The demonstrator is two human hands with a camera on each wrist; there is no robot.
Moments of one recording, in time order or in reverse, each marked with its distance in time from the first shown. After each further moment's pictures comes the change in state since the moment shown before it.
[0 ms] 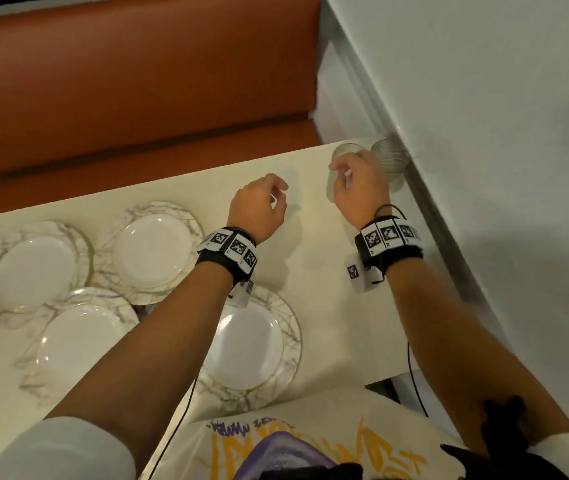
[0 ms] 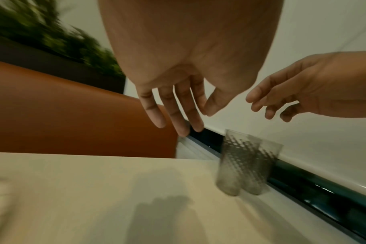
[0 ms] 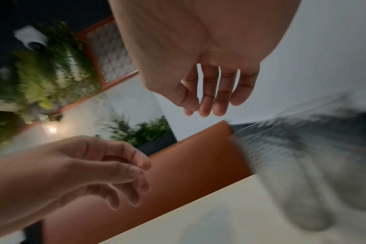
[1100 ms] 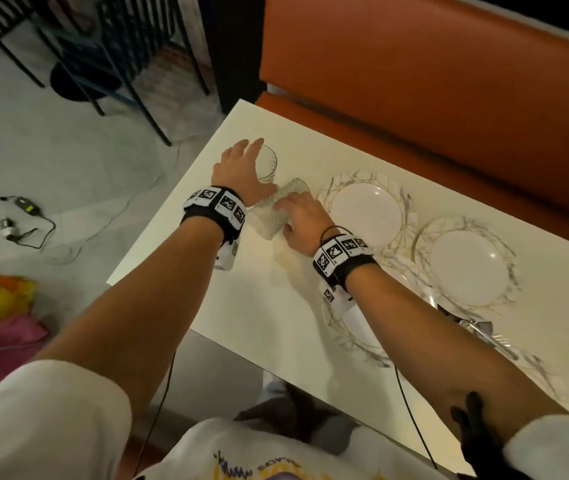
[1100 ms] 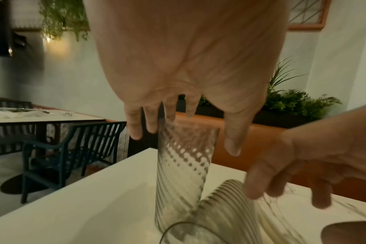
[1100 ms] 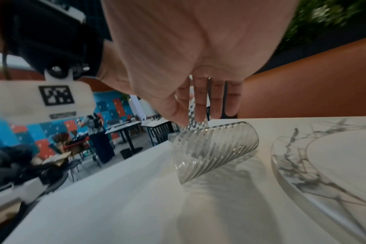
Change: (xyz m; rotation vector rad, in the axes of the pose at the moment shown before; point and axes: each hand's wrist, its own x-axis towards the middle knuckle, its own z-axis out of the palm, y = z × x) left_hand -0.332 -0.493 -0.412 0.224 0.162 -0.763; right_hand -0.233 -0.559 0.444 -0.077 -0.845 -0.780
